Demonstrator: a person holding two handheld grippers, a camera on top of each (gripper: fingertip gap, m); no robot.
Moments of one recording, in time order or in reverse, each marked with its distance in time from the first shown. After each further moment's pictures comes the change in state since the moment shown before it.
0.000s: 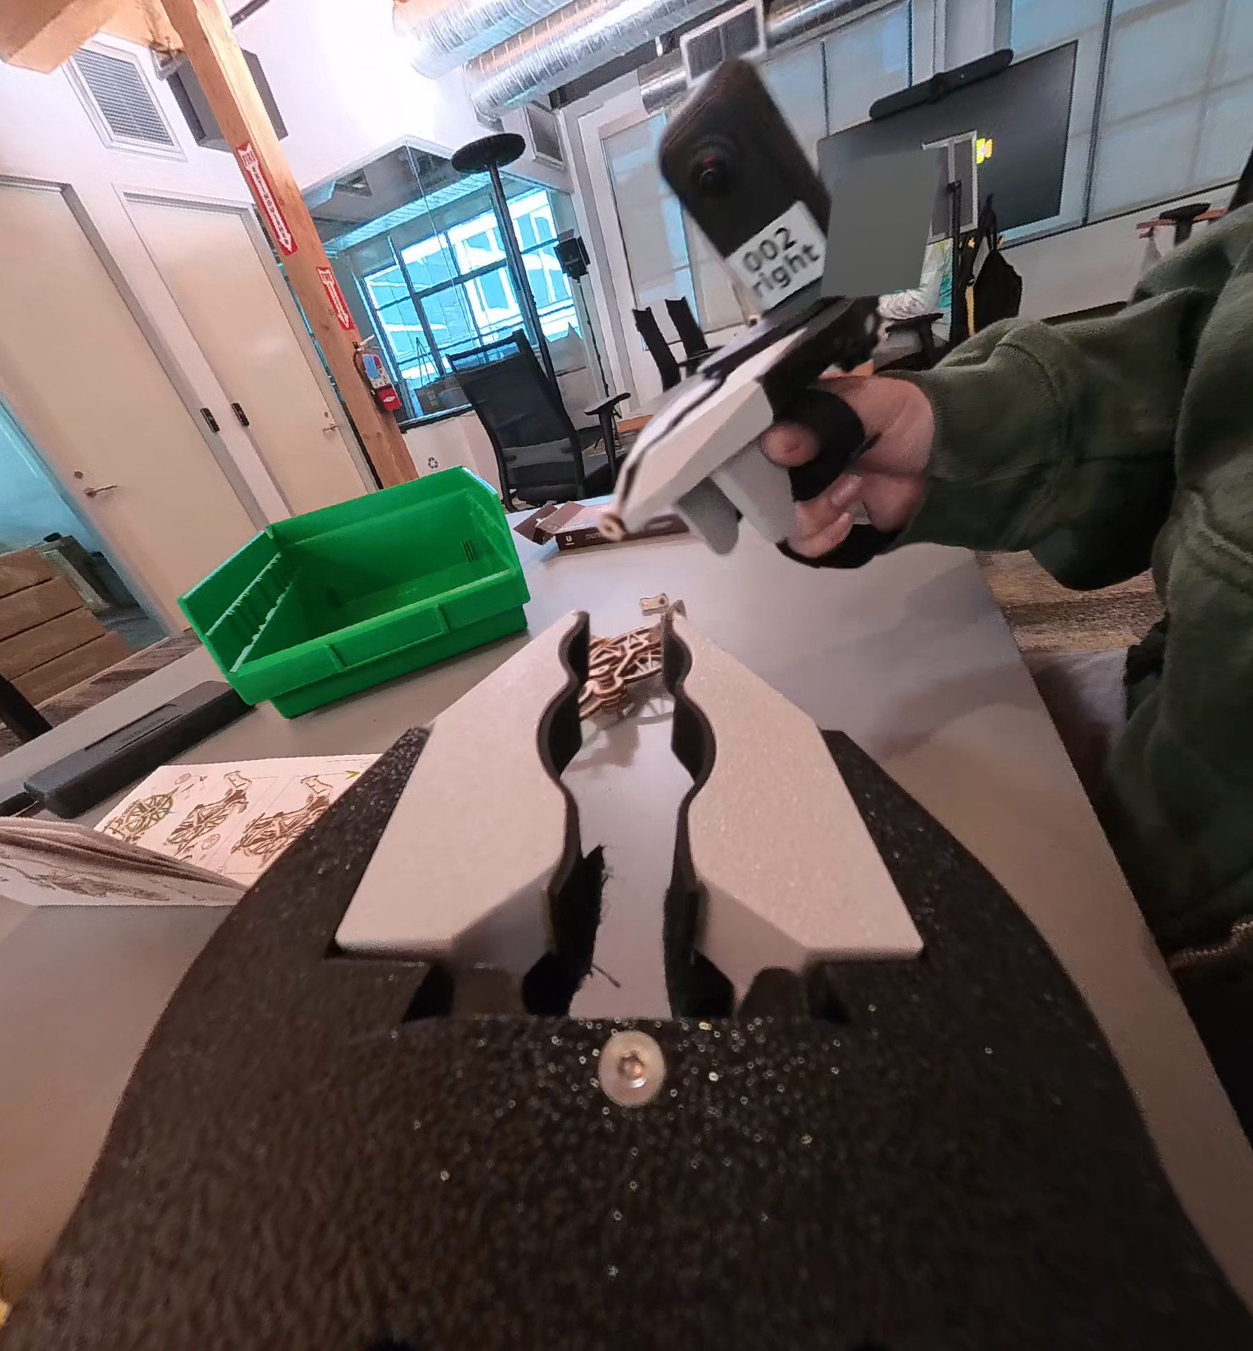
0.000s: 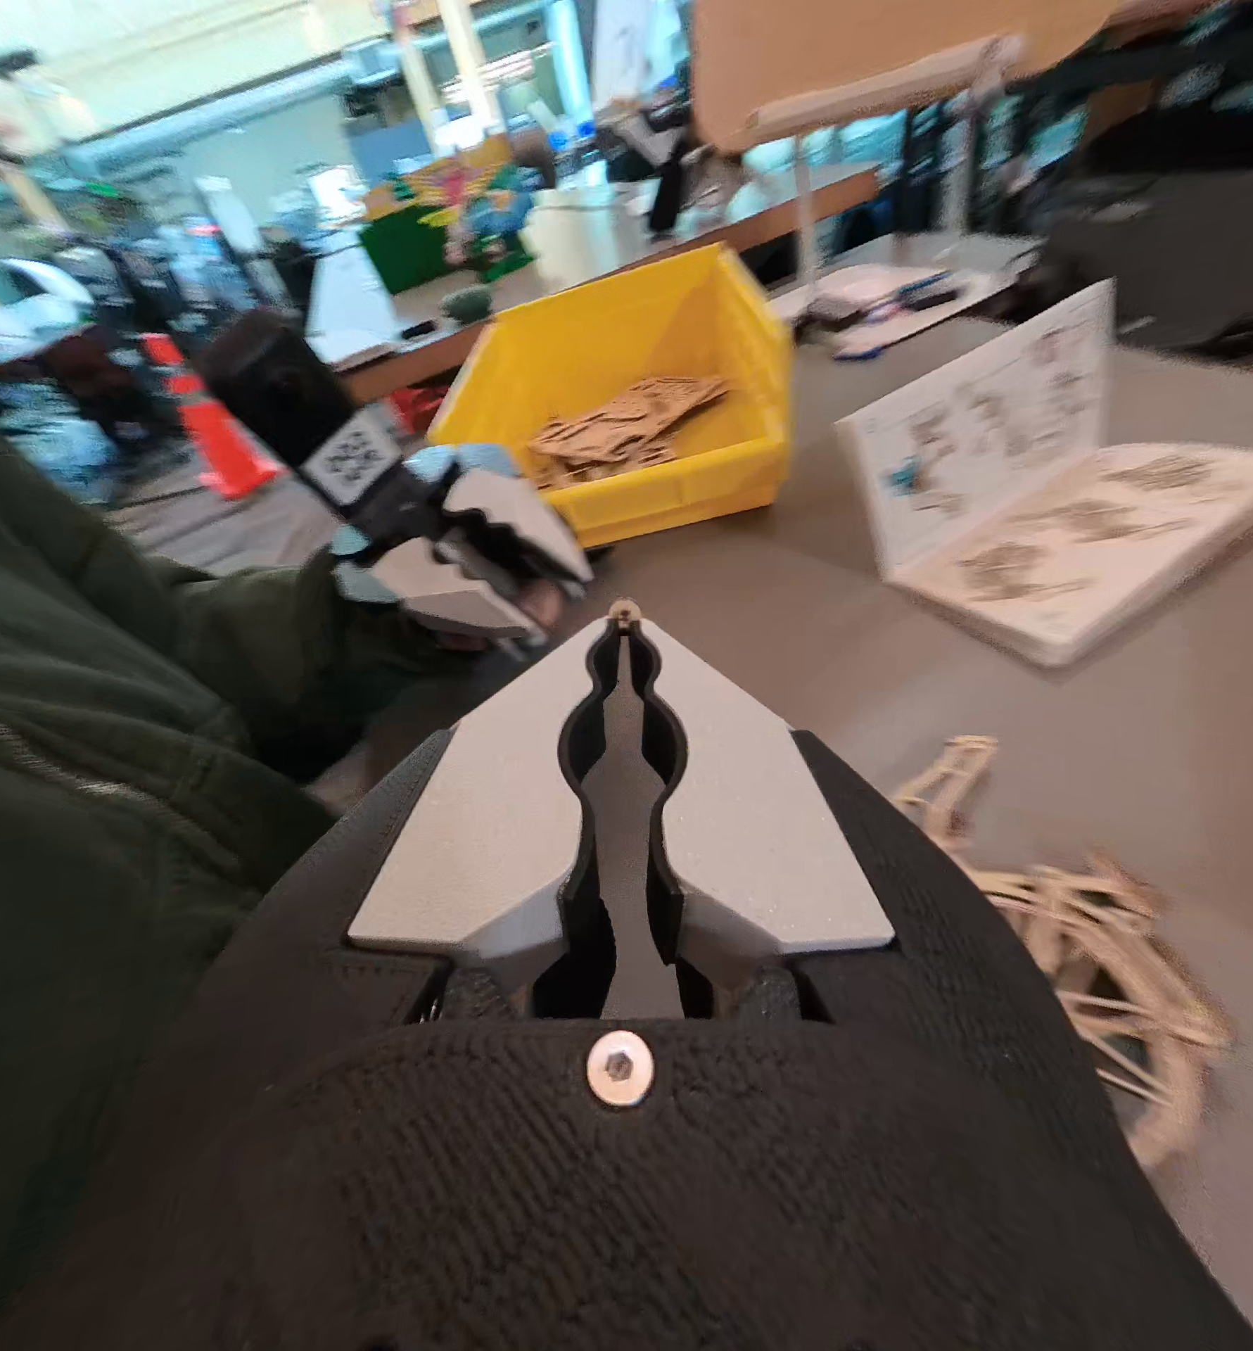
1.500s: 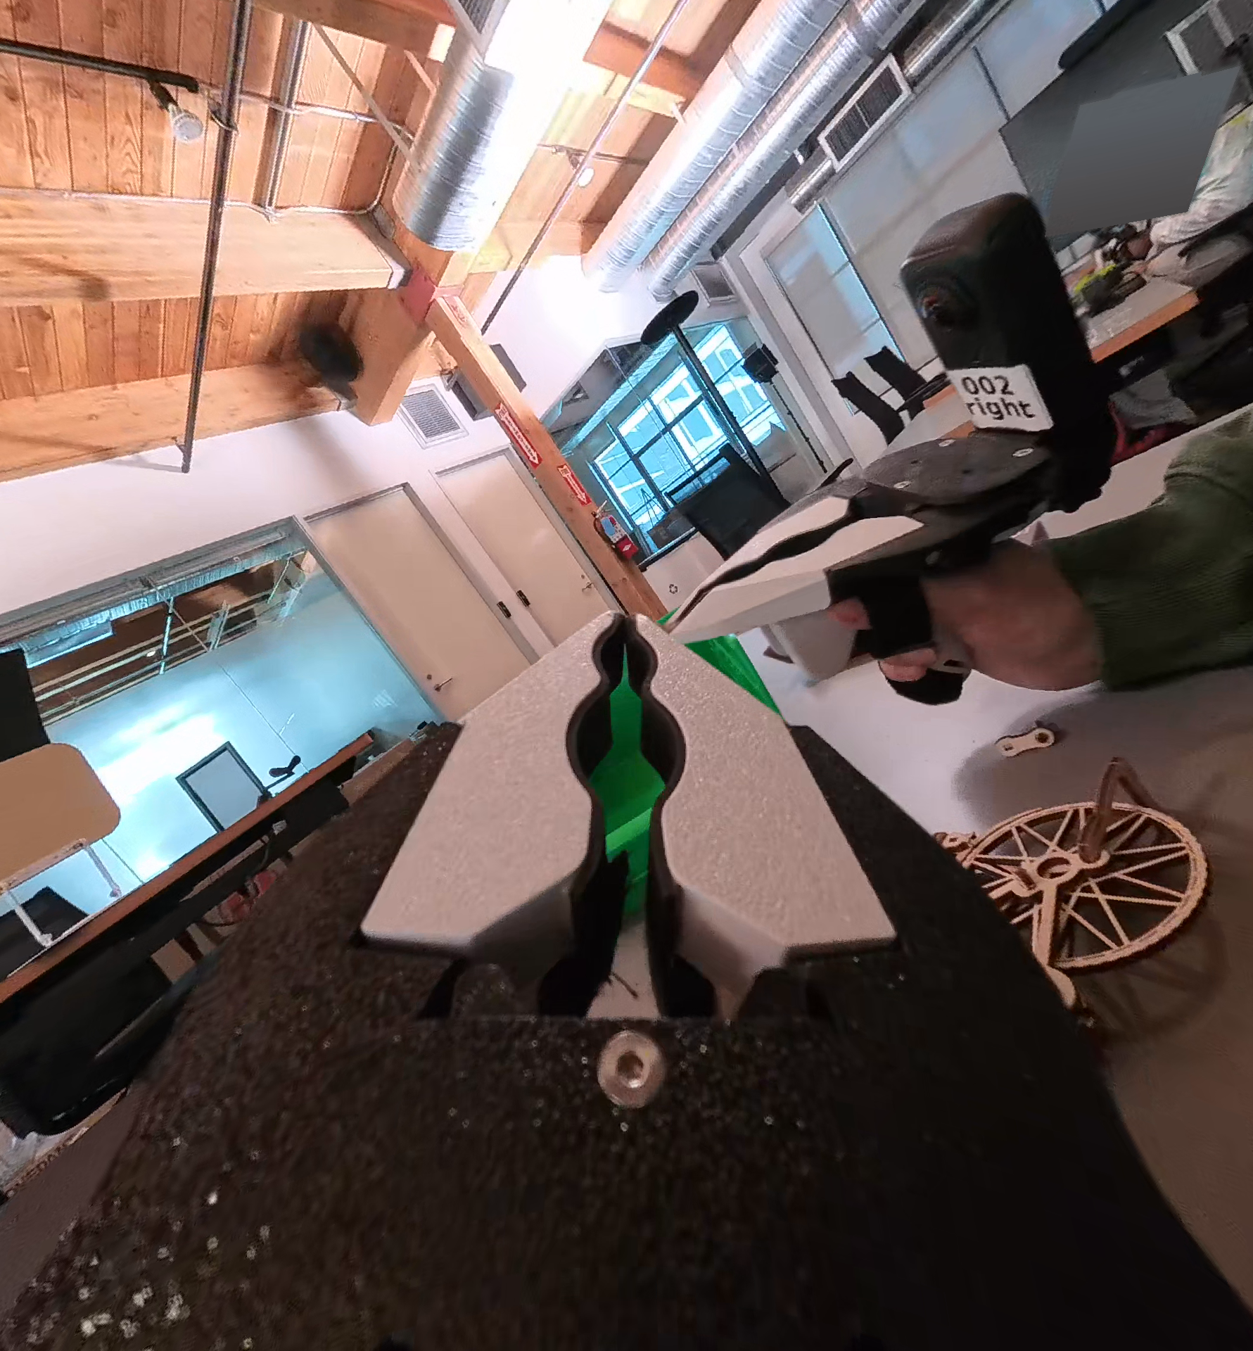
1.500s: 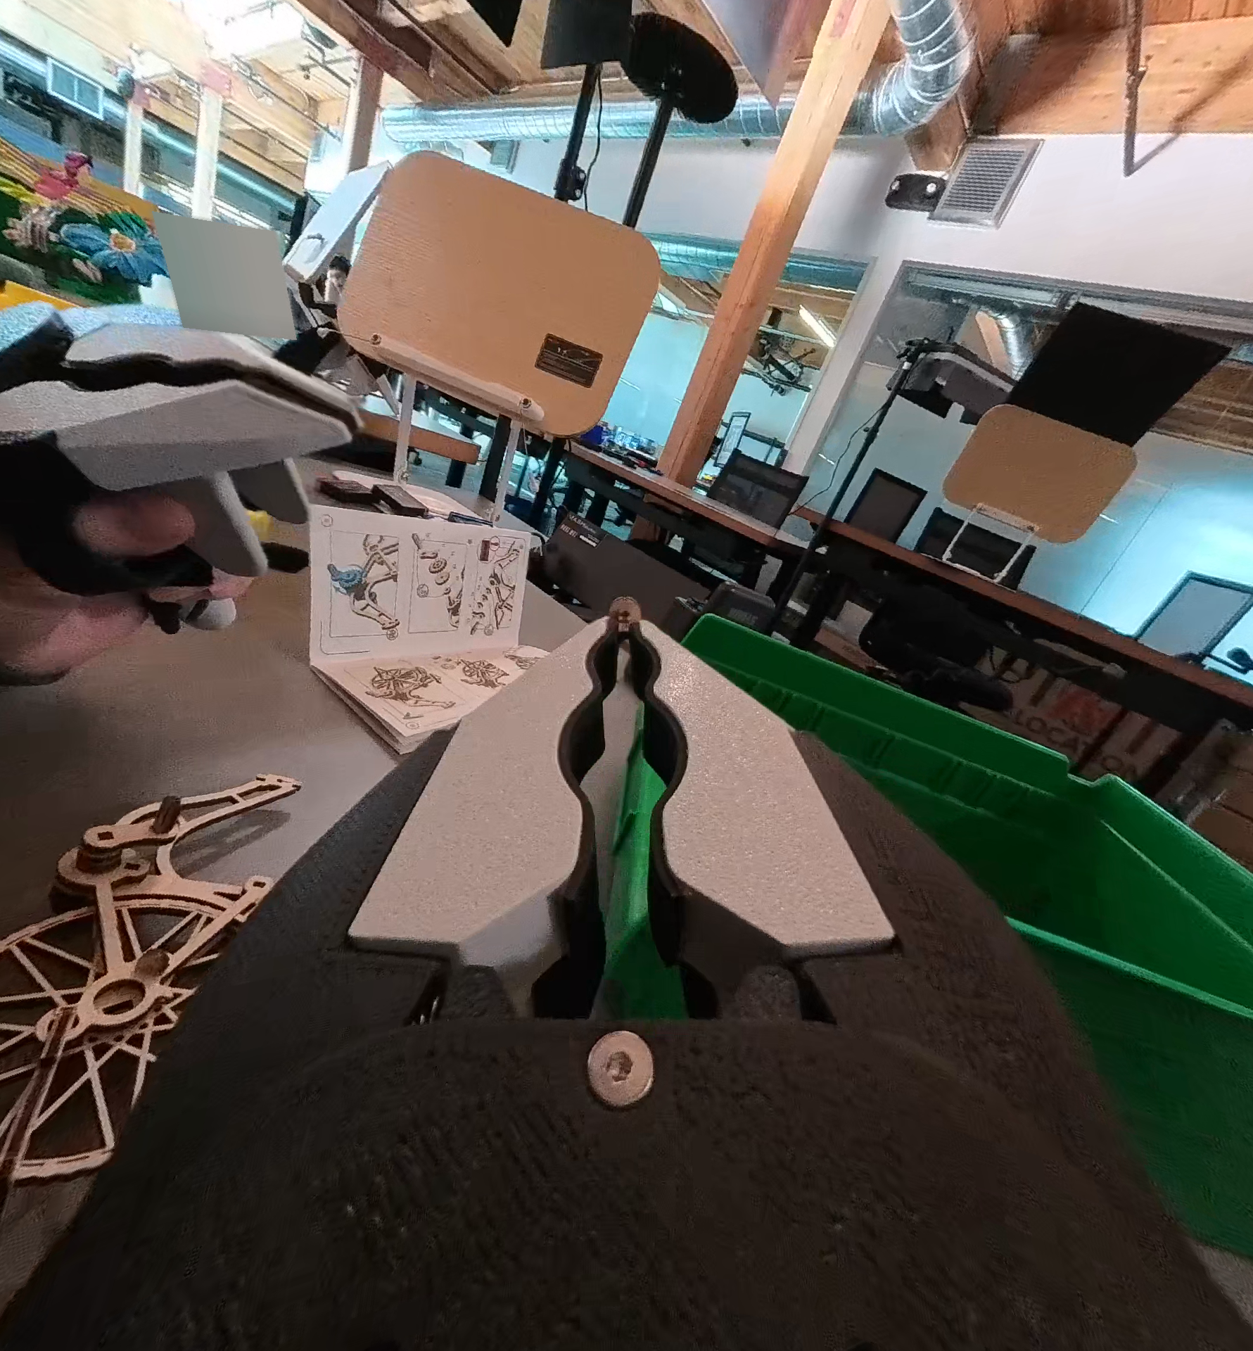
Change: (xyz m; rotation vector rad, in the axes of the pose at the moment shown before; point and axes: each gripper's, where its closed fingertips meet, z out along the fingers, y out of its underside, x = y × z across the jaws) left arm -0.083 -0.021 0.131 0.163 -0.268 0.422; right arm 0.170 -0.042 -0.067 0.352 0.406 -0.594
